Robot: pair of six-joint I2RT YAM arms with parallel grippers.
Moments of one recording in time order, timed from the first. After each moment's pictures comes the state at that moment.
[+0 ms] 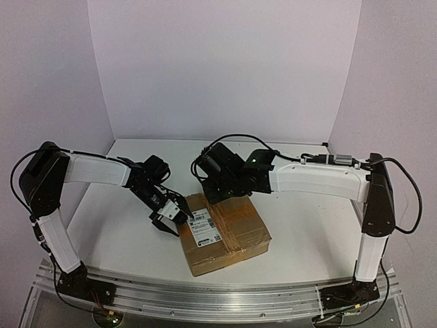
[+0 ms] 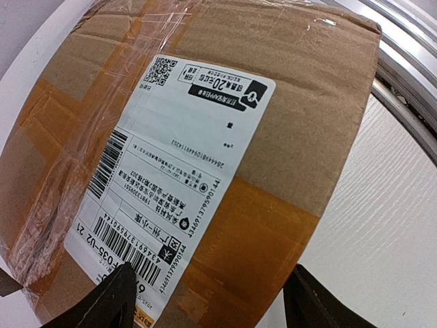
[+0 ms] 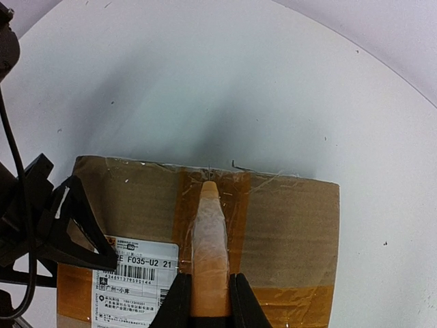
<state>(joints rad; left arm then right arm) -0.63 1.77 1.07 -0.55 0.73 1.62 1.10 1.94 1.68 -0.67 0.45 0.44</state>
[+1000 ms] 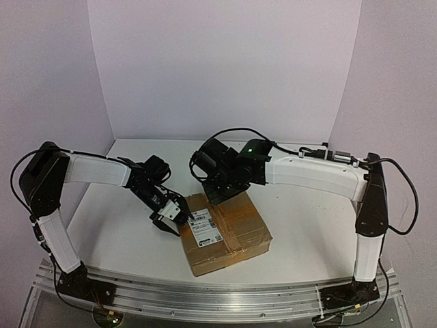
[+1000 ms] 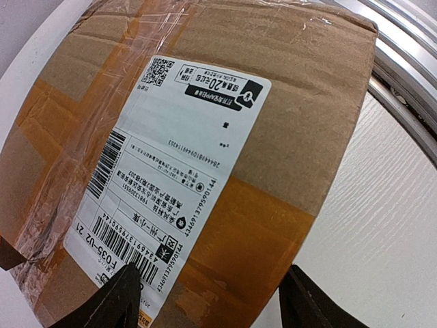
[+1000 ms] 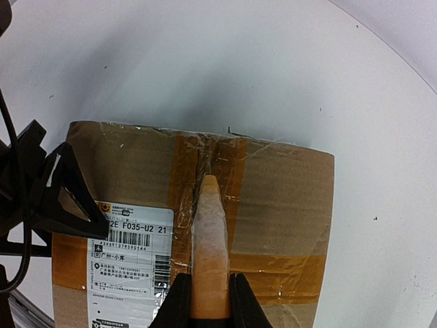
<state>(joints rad) -0.63 1.77 1.07 -0.55 0.72 1.62 1.10 2.00 1.84 -0.92 0.41 0.47</state>
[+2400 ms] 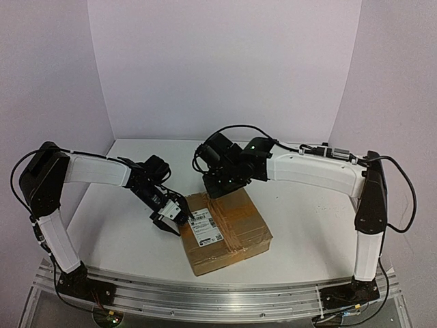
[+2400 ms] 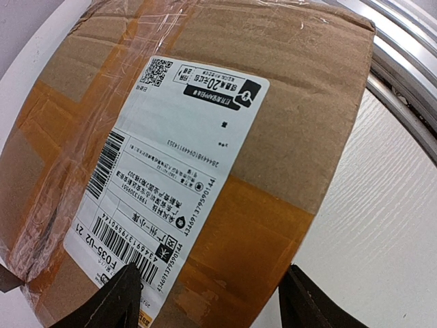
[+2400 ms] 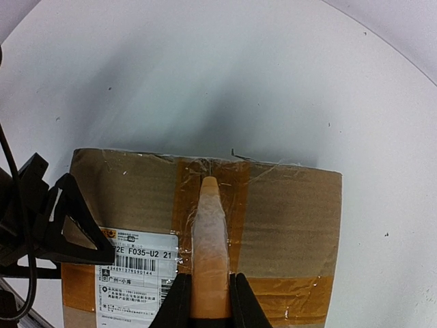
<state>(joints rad) -0.63 1.77 1.07 -0.54 0.72 1.61 1.05 2.00 1.81 -0.82 0.36 0.45</state>
